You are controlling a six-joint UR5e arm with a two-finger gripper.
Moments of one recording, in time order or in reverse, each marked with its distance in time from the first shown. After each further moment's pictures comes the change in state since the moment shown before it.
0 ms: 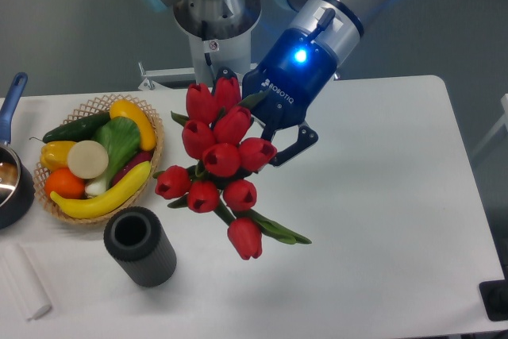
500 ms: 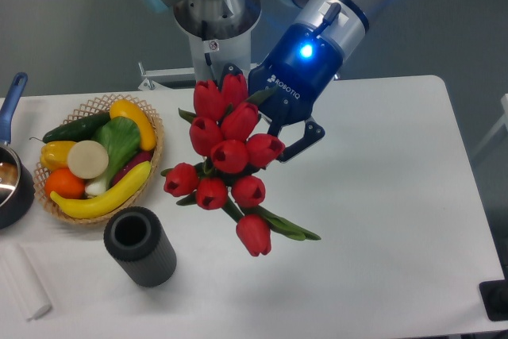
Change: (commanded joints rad) arm 0.012 0.003 -0.006 0.000 0.000 0.003
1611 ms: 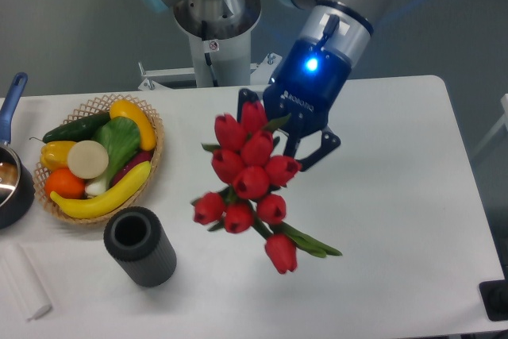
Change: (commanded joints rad) arm -0.003 0.005 -0.075 -0.006 0.354 0.257
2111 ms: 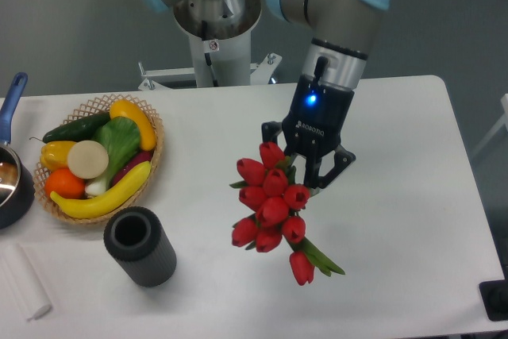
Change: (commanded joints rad) arm -0.014 -0.011 -0.103 -0.015 0.325 0.281
